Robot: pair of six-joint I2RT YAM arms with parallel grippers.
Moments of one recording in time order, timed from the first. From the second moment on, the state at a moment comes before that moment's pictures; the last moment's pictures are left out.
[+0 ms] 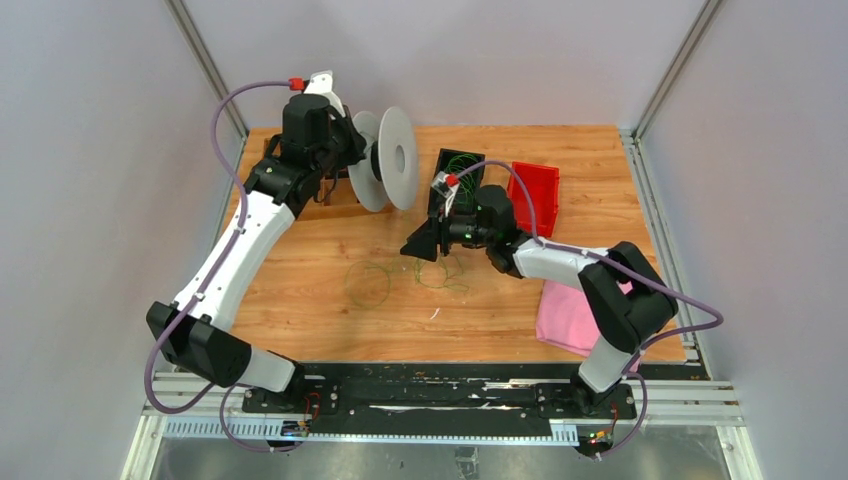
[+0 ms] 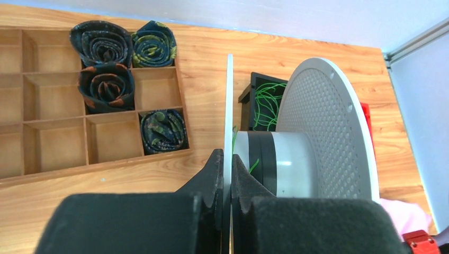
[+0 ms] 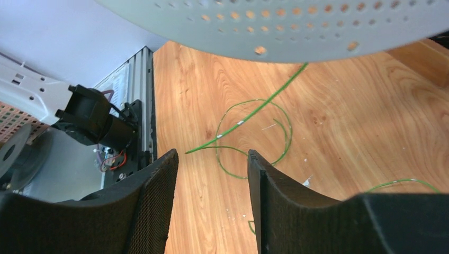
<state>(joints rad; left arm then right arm) -0.38 1.41 1.54 -0.47 -0.12 -0.38 0.64 1.68 0.91 0.58 -0.80 0.39</state>
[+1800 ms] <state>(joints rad) -0.33 1.38 1.31 -0.33 -0.21 -0.31 0.75 1.65 1.25 -0.01 -0.89 0.17</state>
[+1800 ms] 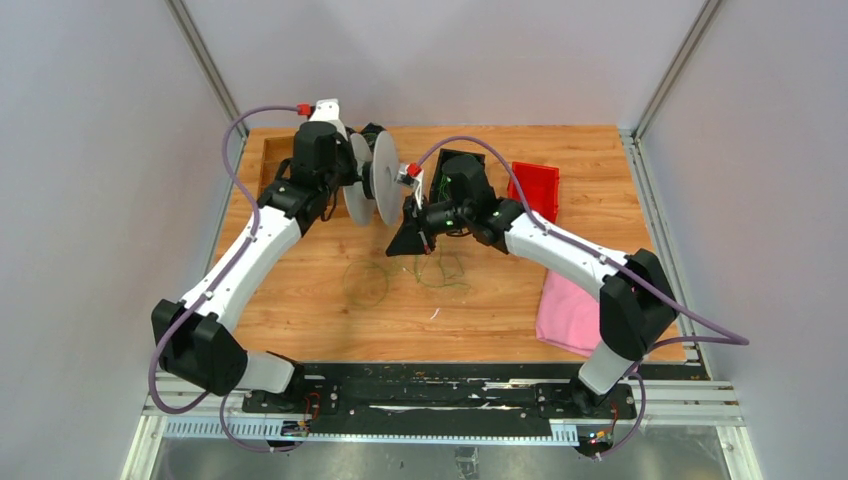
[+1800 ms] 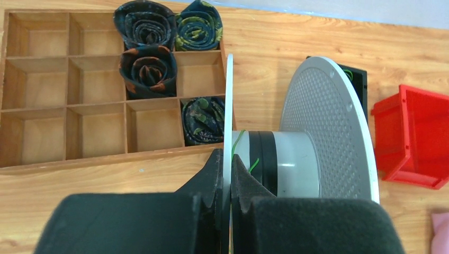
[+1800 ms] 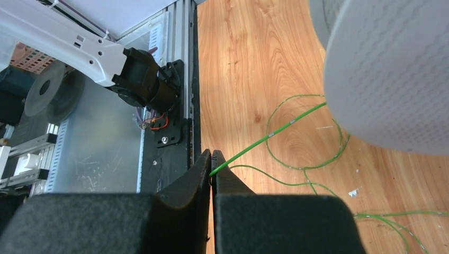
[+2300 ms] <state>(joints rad) -0.47 1.34 1.22 -0.20 -0.28 -0.11 0.75 1.67 1.56 -0.43 -0.77 0.02</state>
